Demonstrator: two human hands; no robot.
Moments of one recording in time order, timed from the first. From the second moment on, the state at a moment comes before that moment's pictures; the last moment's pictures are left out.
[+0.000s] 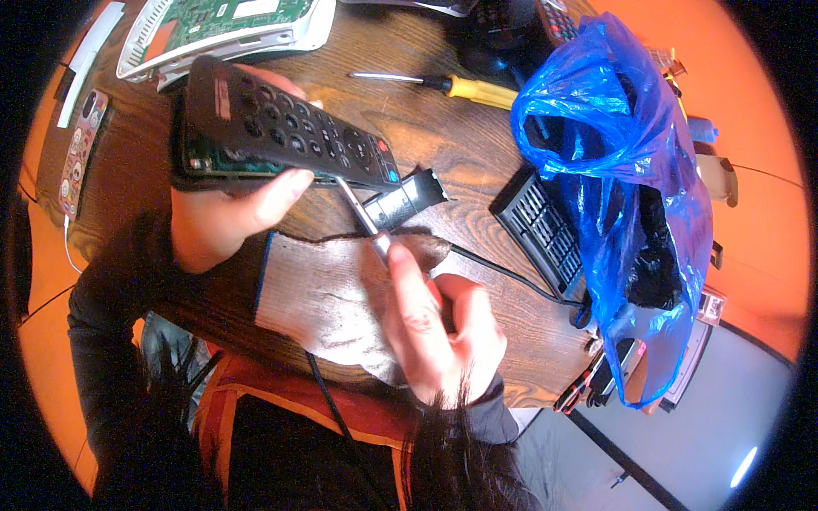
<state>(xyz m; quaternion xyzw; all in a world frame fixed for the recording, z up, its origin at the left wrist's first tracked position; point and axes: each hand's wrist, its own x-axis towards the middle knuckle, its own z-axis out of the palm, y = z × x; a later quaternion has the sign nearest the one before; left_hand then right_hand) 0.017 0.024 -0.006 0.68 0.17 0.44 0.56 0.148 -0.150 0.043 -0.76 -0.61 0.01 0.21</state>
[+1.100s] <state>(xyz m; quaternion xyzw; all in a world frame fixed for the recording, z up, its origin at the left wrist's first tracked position) 0.031 -0.013 -0.001 0.56 0.06 0.45 0.69 0.162 -0.129 0.005 -0.74 -0.58 0.03 0.34</state>
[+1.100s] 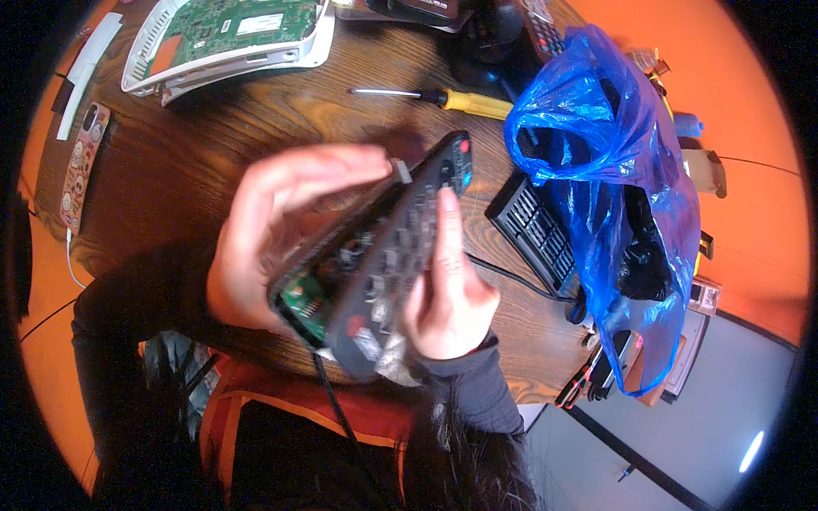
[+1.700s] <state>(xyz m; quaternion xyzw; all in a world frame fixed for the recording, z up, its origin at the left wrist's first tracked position) 0.010 0.013 0.000 0.29 0.07 0.02 0.95 0.172 -0.133 0.030 -0.70 -0.68 -0.09 0.21</state>
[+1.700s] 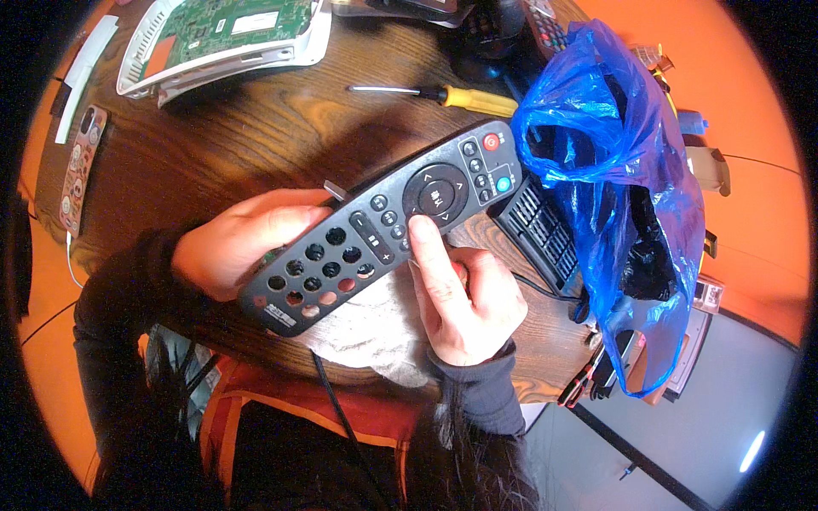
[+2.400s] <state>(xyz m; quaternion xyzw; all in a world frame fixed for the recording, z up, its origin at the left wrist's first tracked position) 0.012 0.018 0.006 0.81 0.17 0.19 0.52 0.206 -0.164 0.043 -0.72 -0.46 0.08 0.51</state>
